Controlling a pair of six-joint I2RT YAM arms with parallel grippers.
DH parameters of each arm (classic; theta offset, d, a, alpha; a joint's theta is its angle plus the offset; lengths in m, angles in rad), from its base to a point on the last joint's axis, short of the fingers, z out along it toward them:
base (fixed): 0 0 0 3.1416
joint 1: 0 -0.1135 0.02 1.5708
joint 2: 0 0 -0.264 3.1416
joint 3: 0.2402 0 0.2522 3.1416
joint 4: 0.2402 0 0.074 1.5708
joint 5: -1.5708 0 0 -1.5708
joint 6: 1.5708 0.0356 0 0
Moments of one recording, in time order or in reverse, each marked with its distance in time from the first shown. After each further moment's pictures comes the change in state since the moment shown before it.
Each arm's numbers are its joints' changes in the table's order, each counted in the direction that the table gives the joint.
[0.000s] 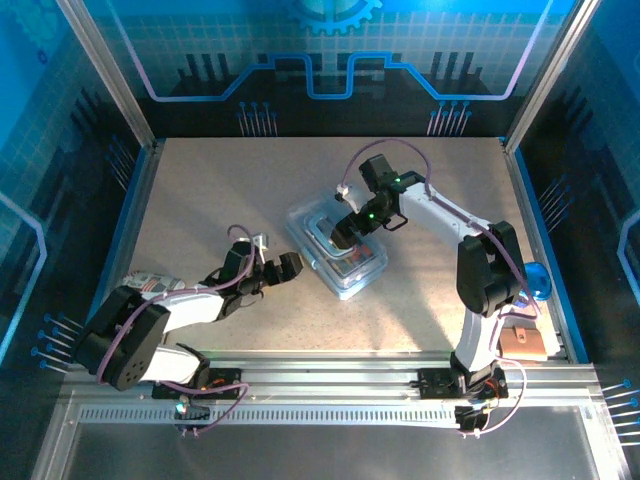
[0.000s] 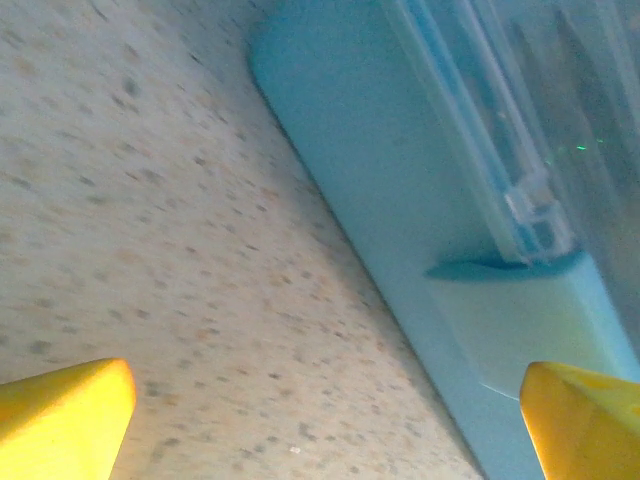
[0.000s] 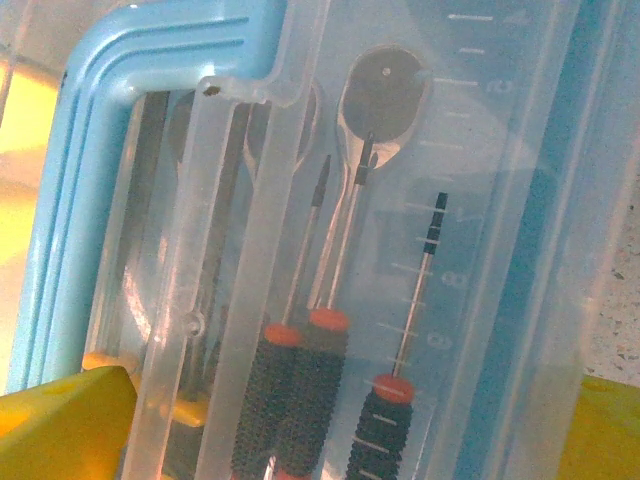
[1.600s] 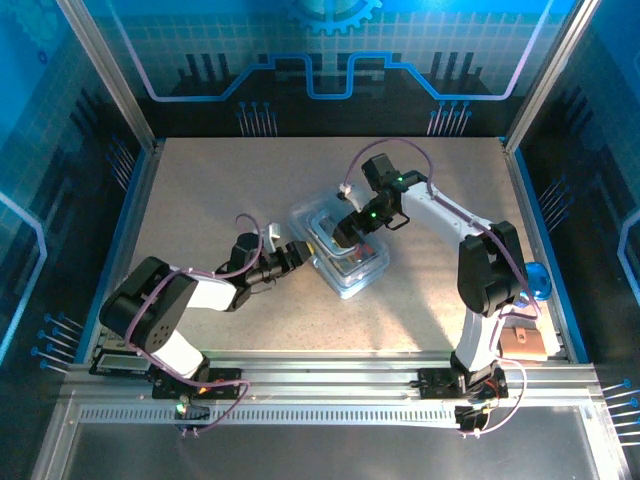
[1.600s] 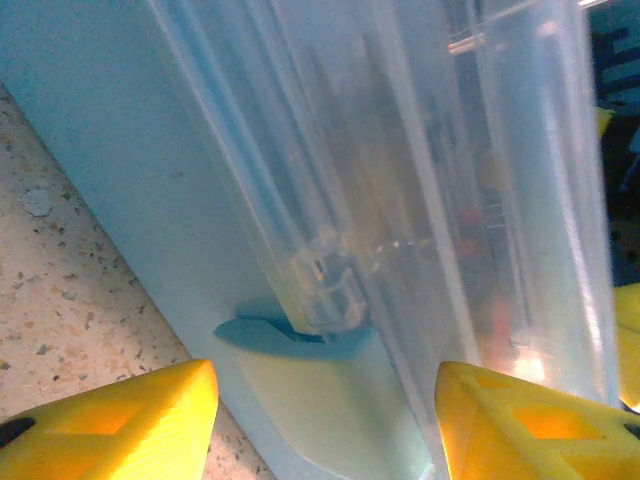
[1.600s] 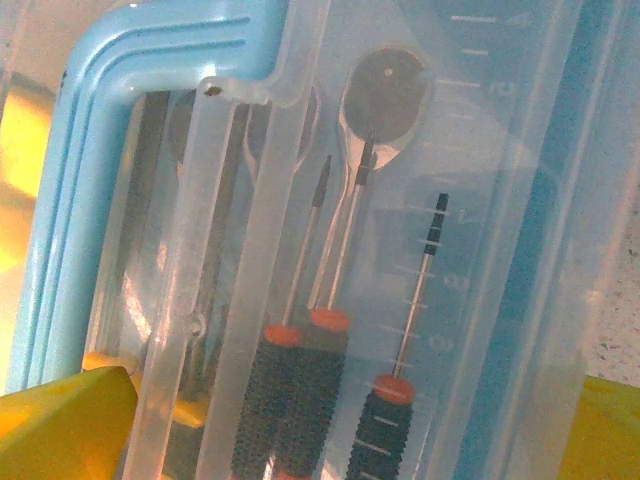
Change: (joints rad) left arm -0.006 0.229 0.055 -0.381 -0.211 -0.215; right arm 0.013 -0.002 -0.001 0.002 -0.004 0.000
